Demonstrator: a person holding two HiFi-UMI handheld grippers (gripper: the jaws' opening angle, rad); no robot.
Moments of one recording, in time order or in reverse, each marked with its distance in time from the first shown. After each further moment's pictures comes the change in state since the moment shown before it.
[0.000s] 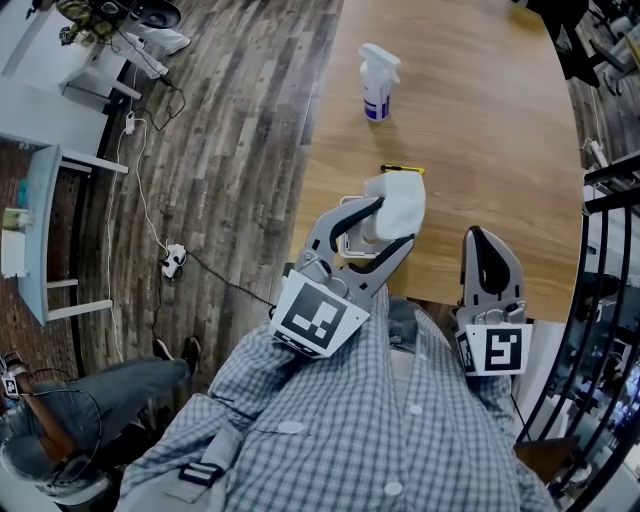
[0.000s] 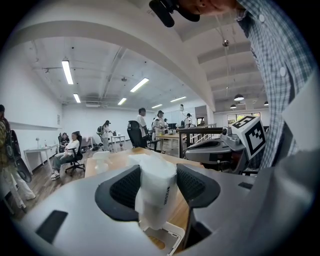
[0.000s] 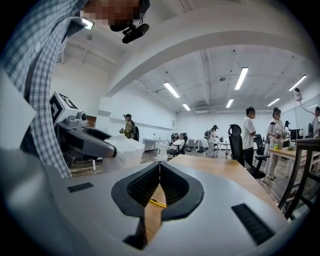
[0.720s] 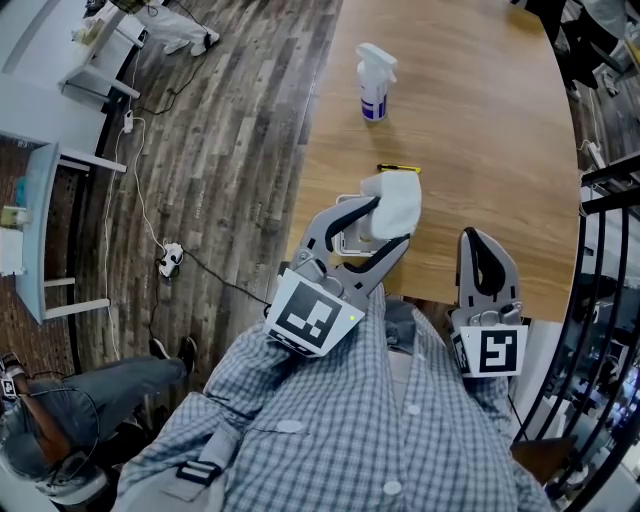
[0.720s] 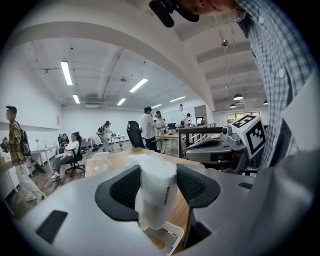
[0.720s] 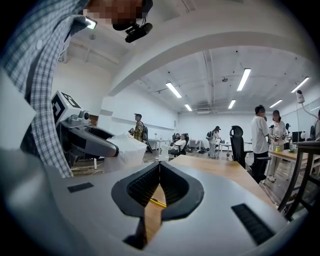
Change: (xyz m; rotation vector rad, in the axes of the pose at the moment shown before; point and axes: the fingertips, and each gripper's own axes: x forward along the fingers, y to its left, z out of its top) left arm -0.004 0.000 0.000 0.008 0.000 -0.002; right arm -0.002 0.007 0.002 -0.026 0.006 0.015
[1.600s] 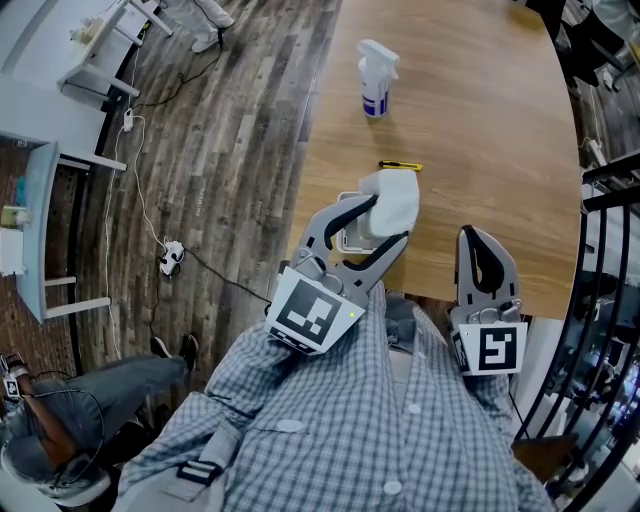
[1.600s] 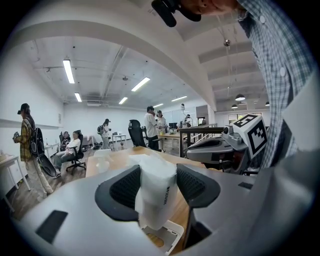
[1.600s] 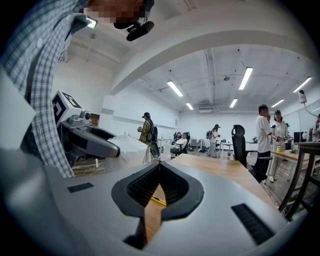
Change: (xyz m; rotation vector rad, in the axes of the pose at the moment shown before) left arm 0.003 0.002 -0.006 -0.018 0.010 0.013; right arm 0.004 0.001 -0.002 0.005 0.000 0.011
